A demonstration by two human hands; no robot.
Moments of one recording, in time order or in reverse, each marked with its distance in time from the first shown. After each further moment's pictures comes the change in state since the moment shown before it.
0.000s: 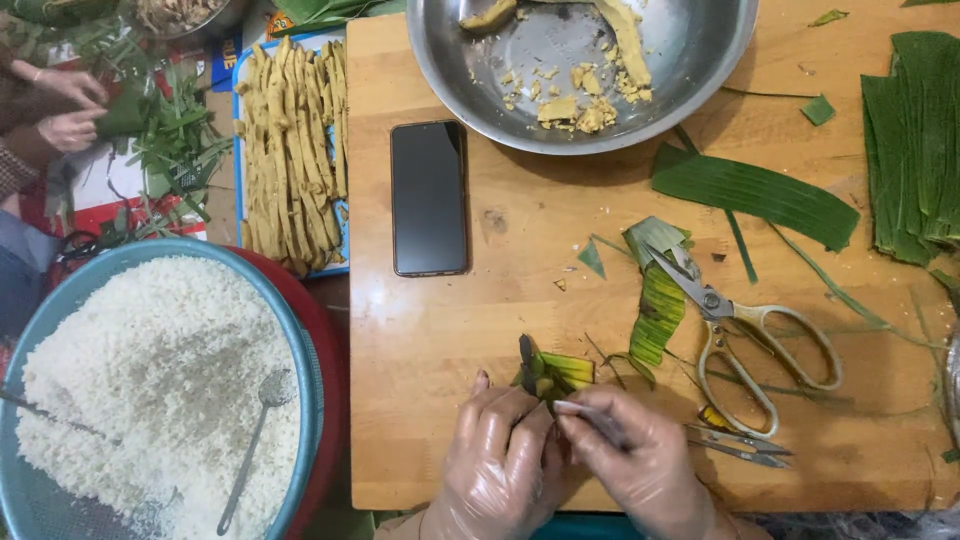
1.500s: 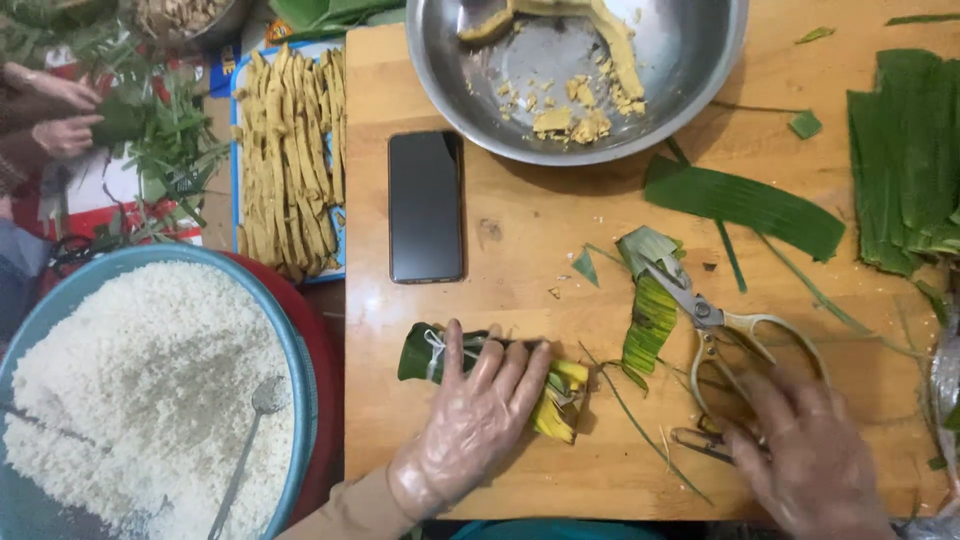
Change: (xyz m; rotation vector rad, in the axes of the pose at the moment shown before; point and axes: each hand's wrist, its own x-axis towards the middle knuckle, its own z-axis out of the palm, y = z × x) left_hand -0.012 -0.063 0.024 0.276 -0.529 0.253; right_hand -0.018 0.019 -0.182 -1.512 -0.047 -0.498
